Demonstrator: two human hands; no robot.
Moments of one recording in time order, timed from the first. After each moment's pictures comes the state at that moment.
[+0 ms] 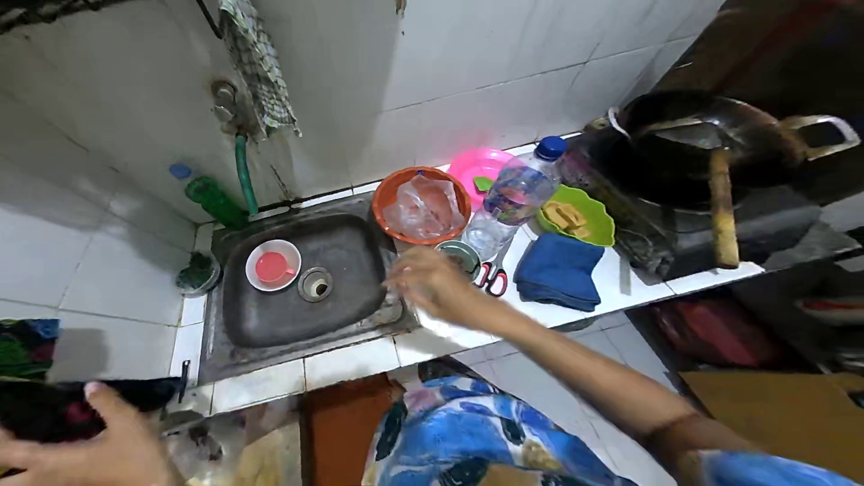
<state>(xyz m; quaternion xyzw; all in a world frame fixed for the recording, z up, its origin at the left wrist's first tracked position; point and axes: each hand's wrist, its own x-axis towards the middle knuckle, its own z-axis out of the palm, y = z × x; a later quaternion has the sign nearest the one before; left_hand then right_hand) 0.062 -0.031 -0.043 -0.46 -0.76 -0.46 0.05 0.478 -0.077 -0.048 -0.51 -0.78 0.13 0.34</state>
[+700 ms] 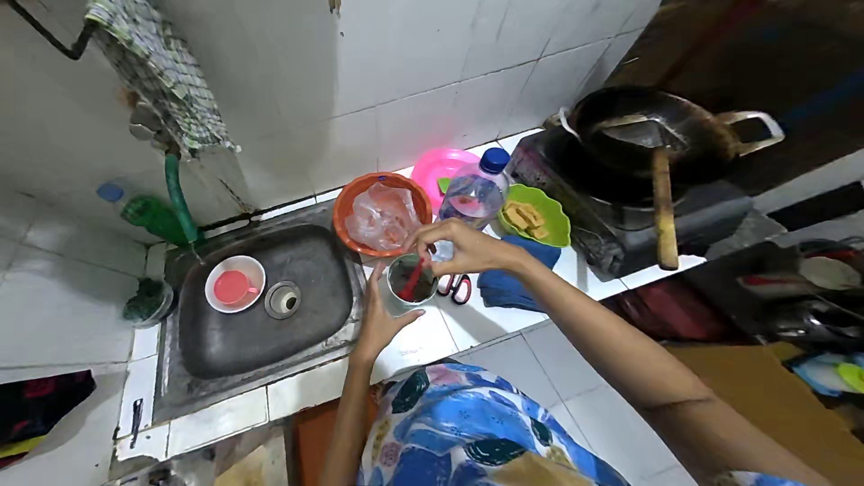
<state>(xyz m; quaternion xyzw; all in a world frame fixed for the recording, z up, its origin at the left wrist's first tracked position) 0.402 -0.028 -0.177 -0.73 -0.33 -0.31 -0.51 0.629 -0.046 -0.056 -0.42 -0.78 0.31 0.34</state>
